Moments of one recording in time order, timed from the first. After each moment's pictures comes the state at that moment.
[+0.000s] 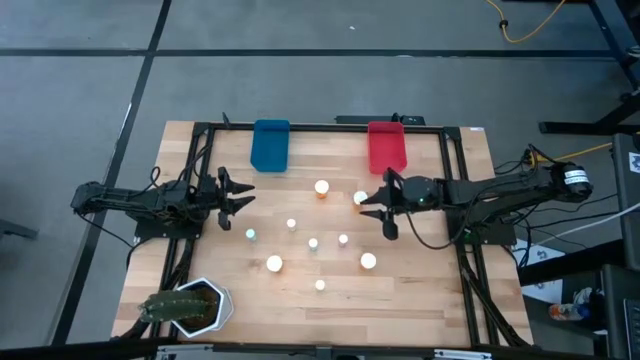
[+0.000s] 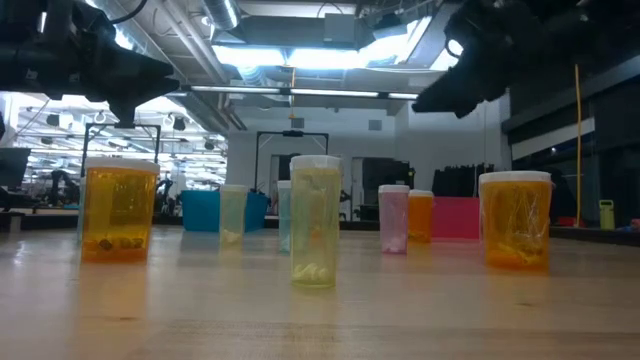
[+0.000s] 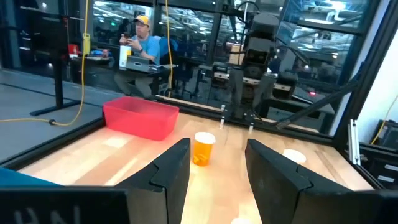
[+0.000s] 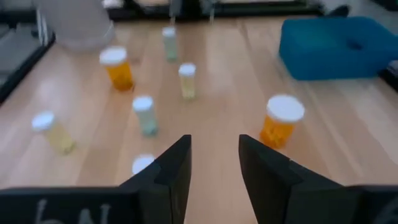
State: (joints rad) left arm -0.05 0.11 0.01 0.18 -0.28 -0.17; right arm 0.02 1.10 0.53 0.14 0.05 0.07
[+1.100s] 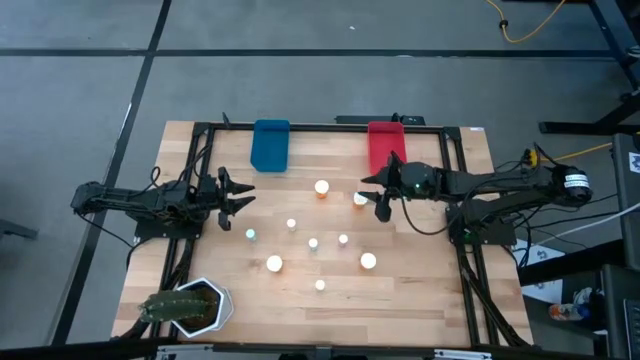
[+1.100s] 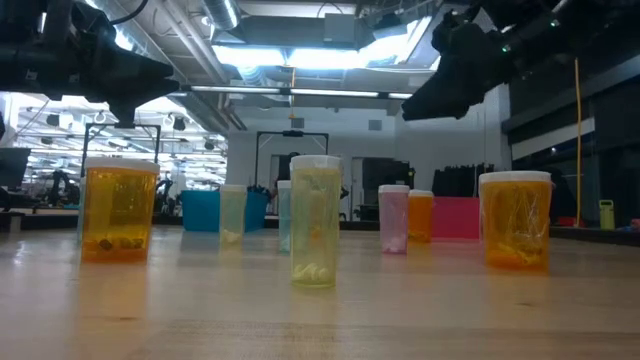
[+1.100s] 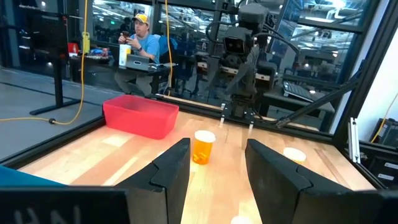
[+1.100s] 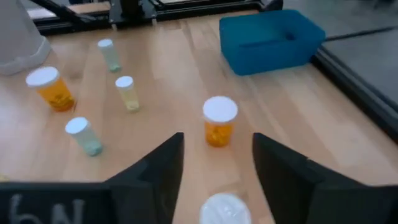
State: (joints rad) left arm -0.05 0.11 0.01 0.17 -0.28 -0.17; right arm -0.11 1.12 0.59 0.07 0.12 0.07
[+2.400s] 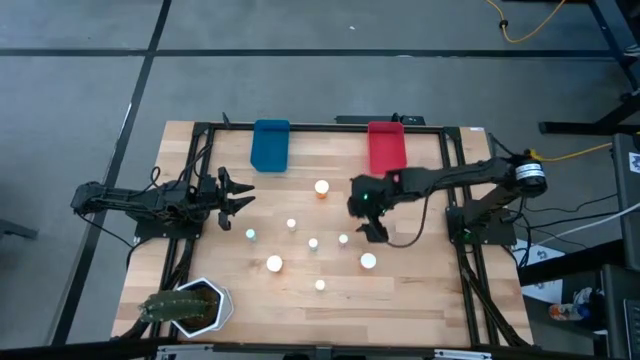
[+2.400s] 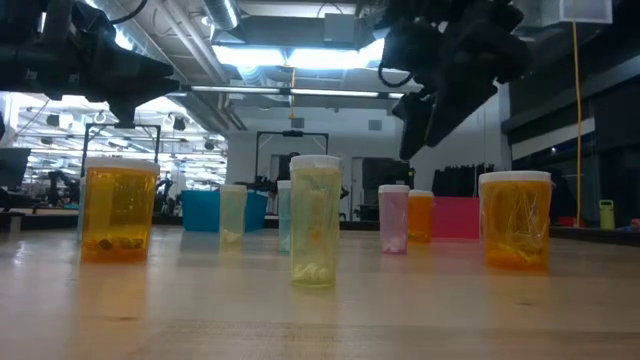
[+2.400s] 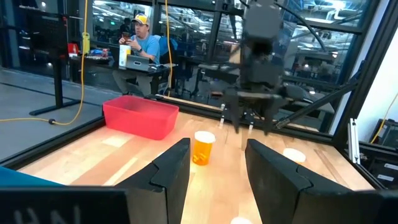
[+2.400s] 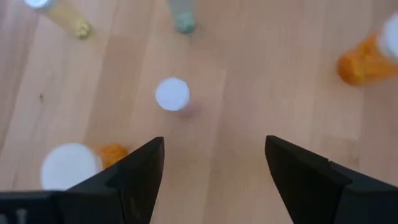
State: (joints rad) left arm -0.05 0.11 0.01 0.17 -0.28 -0.17; right arm -0.01 1.55 1.07 -0.59 -0.16 -0.14
